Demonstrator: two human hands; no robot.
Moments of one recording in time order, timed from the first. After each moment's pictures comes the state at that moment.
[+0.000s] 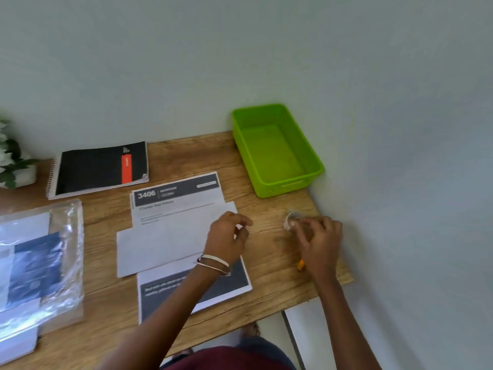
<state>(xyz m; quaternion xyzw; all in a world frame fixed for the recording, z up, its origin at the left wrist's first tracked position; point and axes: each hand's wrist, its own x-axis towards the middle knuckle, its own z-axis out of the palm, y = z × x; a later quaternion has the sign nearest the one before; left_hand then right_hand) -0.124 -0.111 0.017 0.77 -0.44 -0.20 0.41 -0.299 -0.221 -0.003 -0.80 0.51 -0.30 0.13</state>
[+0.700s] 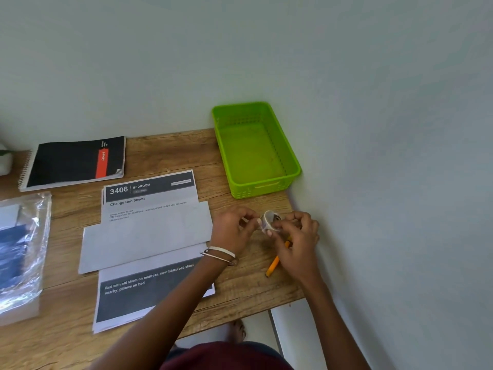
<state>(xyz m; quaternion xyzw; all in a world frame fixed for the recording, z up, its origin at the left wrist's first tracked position) -0.177 -0.177 0.019 0.77 -0.42 -0.17 0.44 -0.322 -0.244 0.010 -0.83 0.41 -0.26 0.28</state>
